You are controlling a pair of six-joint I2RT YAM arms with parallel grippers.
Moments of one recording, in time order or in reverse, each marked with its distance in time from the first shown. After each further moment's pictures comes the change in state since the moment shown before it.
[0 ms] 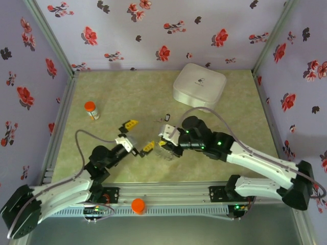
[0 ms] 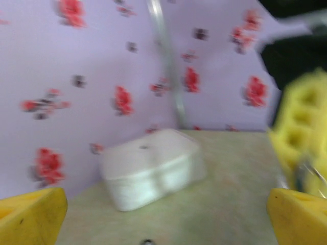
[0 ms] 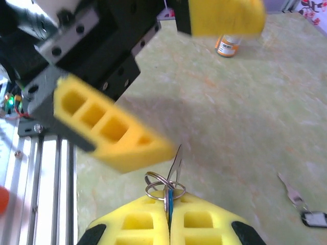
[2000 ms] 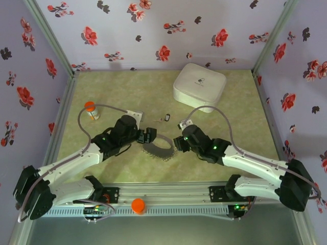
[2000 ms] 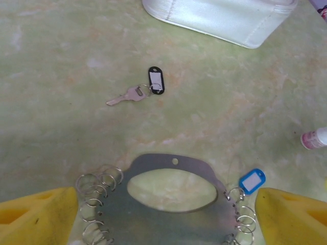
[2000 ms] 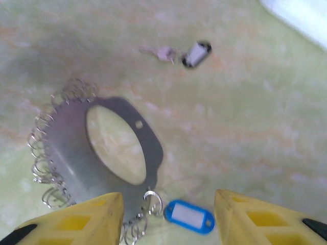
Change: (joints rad) left arm 0.047 0.390 0.556 -1.030 -0.090 -0.683; right arm -0.082 -0.007 -0.241 -0.016 0.507 0.681
